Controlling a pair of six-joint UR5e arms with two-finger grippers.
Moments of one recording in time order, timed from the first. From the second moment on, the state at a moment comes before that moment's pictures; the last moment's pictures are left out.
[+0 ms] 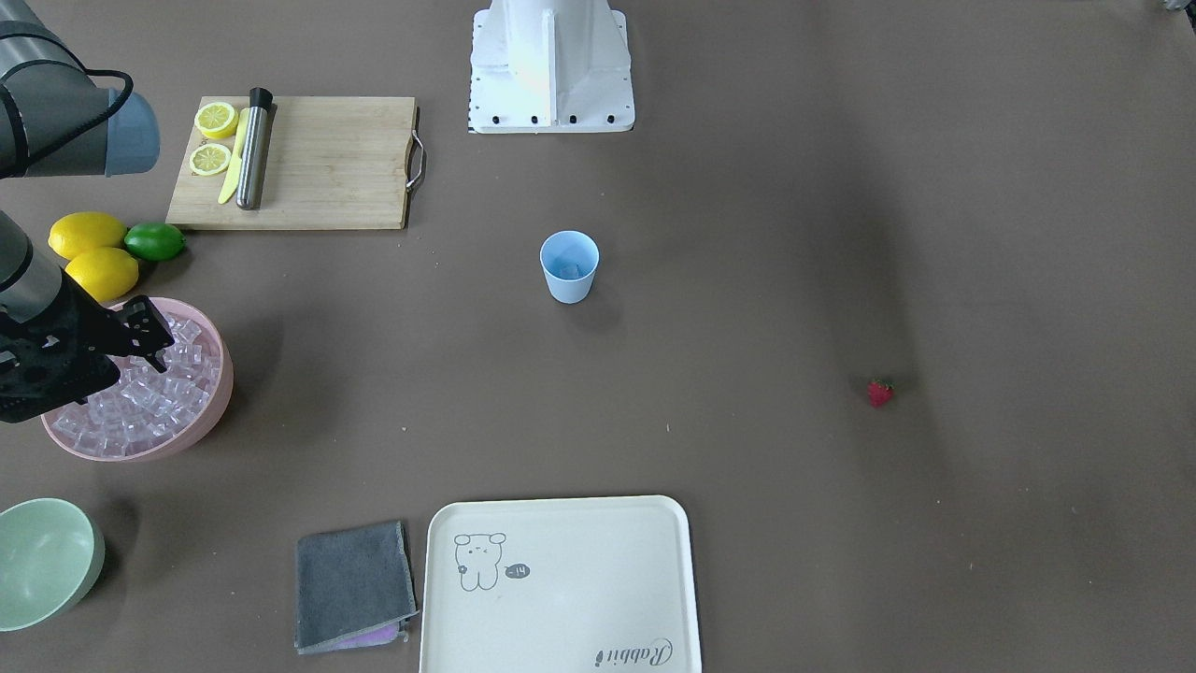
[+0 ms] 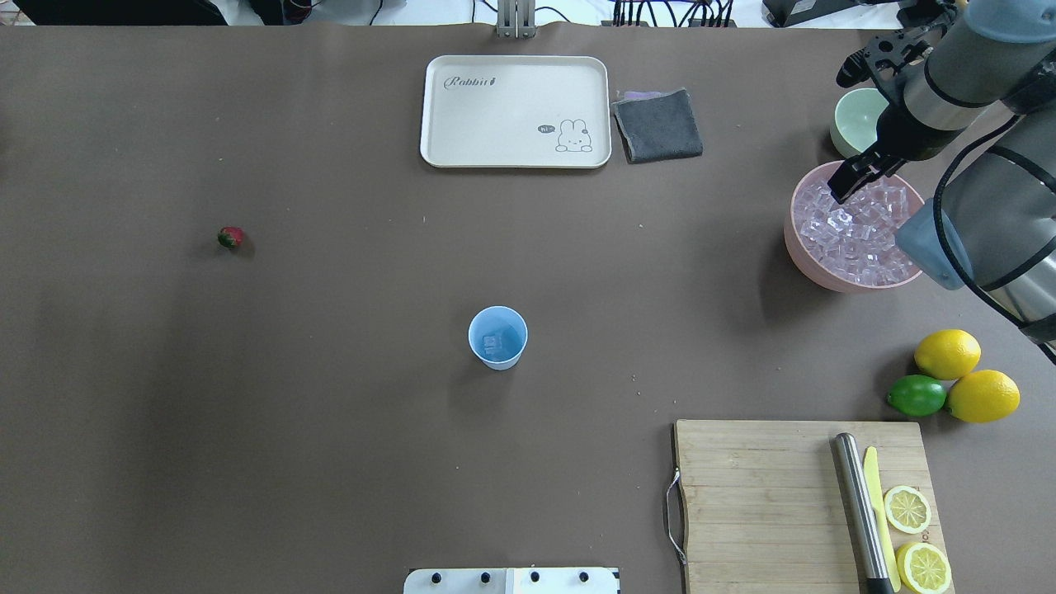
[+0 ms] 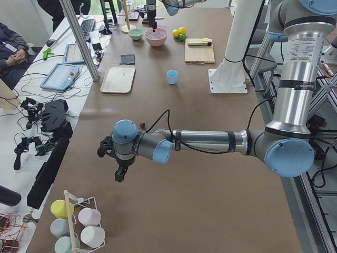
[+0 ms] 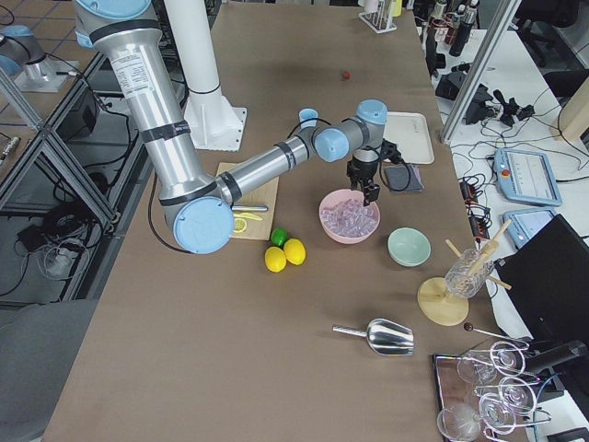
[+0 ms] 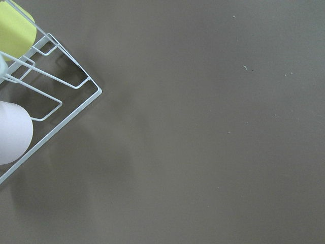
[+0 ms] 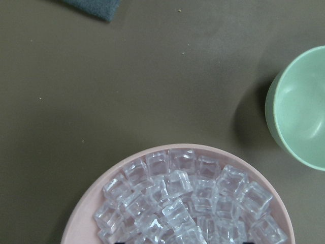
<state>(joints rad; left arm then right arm) -1.51 -1.66 -1.47 -1.89 -2.32 0.02 1.04 -1.22 1.70 -1.61 2.11 0.19</state>
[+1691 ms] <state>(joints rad) -1.51 -1.67 -1.47 -1.89 -2.32 0.01 1.00 -1.23 1.55 -1.34 2.11 0.31</state>
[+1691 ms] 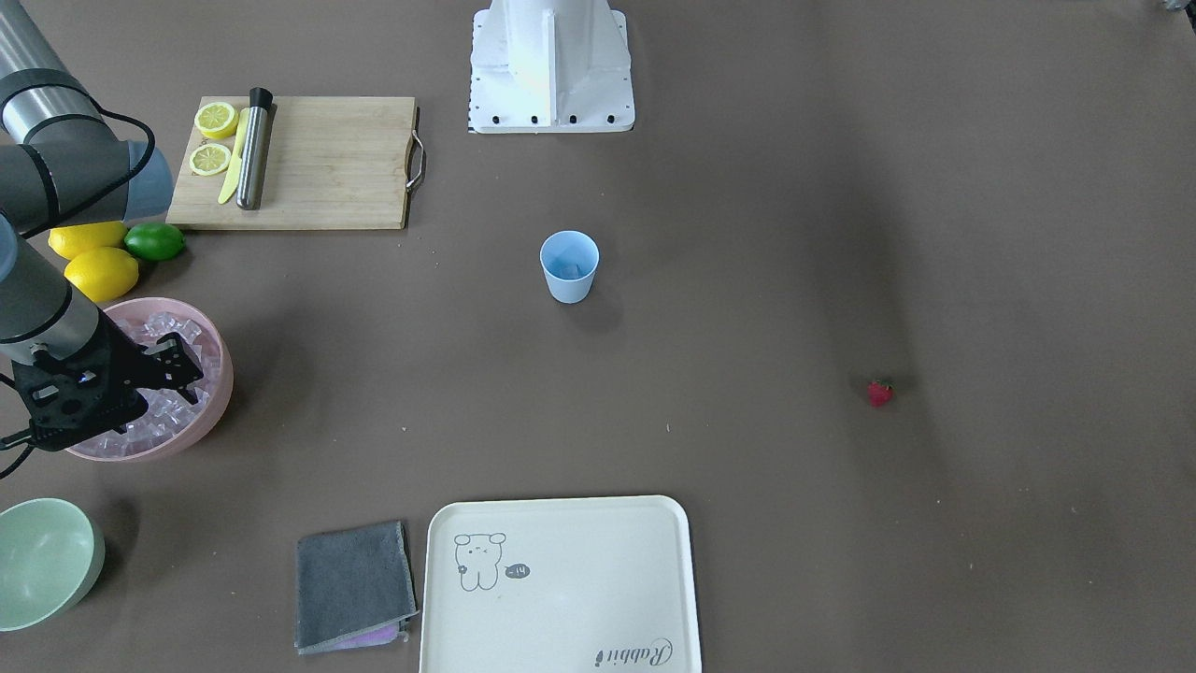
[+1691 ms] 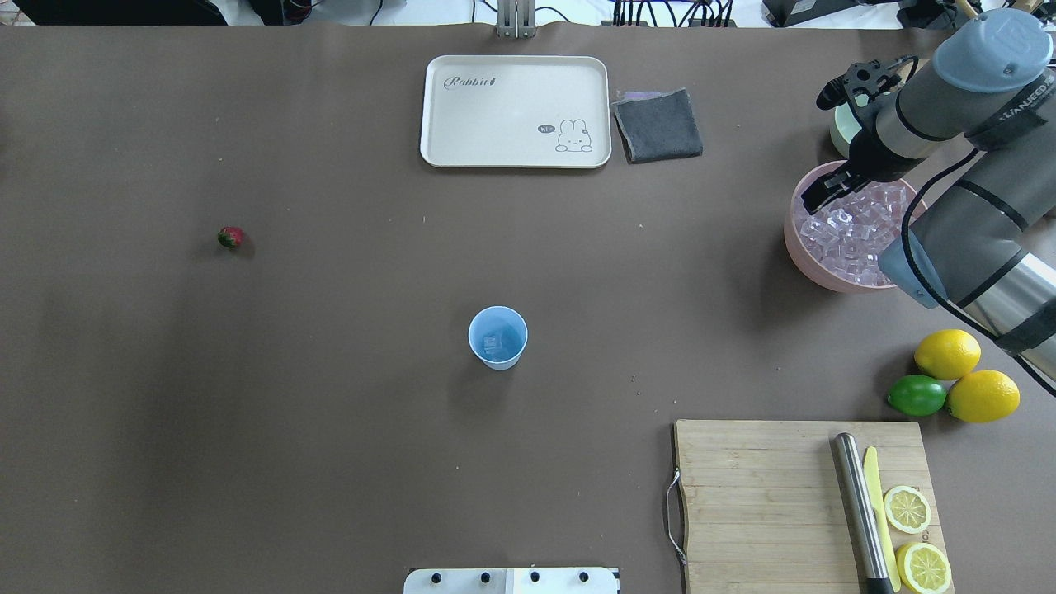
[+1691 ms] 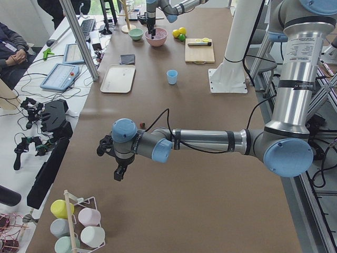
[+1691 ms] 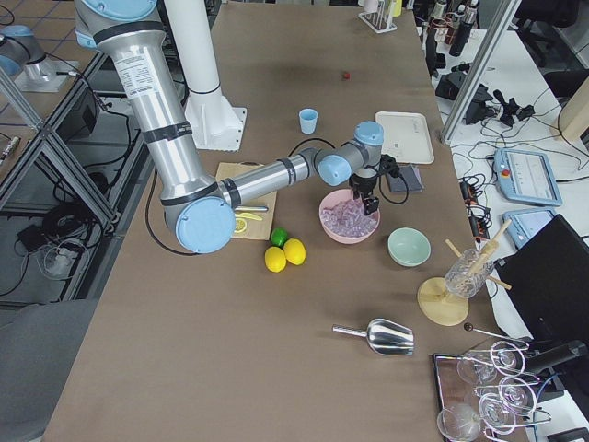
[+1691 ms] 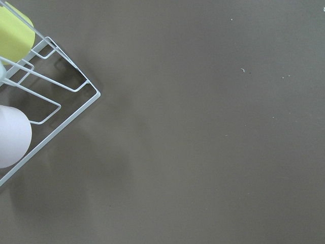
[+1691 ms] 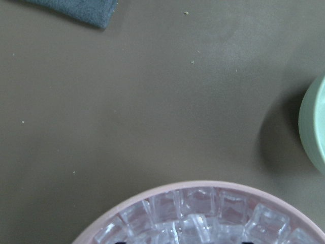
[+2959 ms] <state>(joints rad) -1.51 -1.68 -1.47 -1.89 -2.32 0.01 0.98 -1.22 1.54 -1.33 2.12 0.36</state>
